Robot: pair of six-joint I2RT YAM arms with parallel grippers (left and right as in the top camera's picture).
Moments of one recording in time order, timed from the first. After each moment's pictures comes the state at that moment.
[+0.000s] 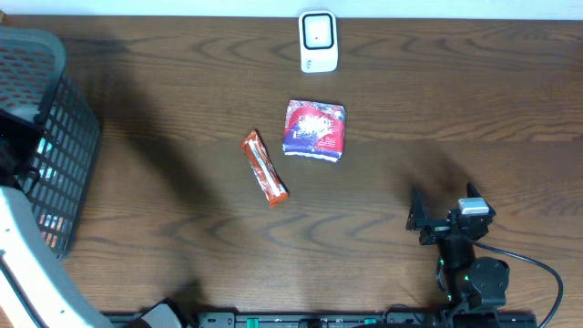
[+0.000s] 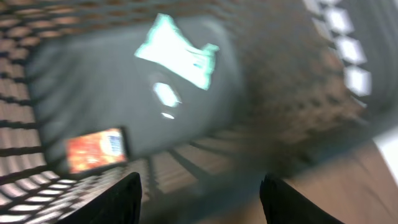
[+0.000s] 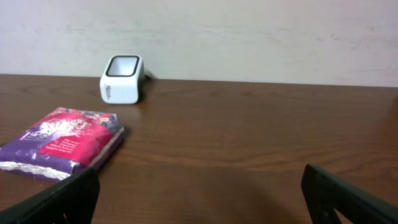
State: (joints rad) left arm 0.63 1.38 1.56 -1.08 -0.11 -0.55; right arm 0.05 0.01 0.01 -0.07 -0.03 0.01
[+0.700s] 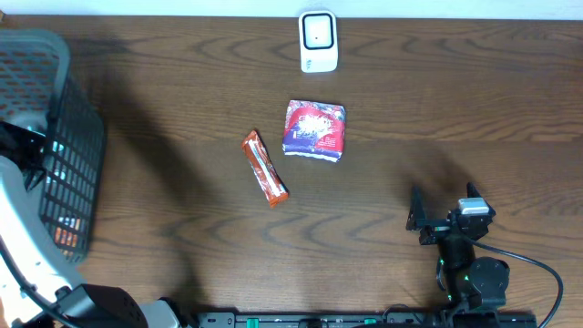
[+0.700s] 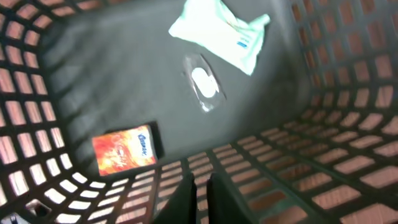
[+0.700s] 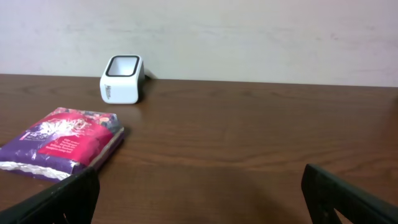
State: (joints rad) left arm 0.63 1.52 1.56 -1.17 -0.13 -0.60; right arm 0.05 0.01 0.01 -0.07 -0.03 0.01
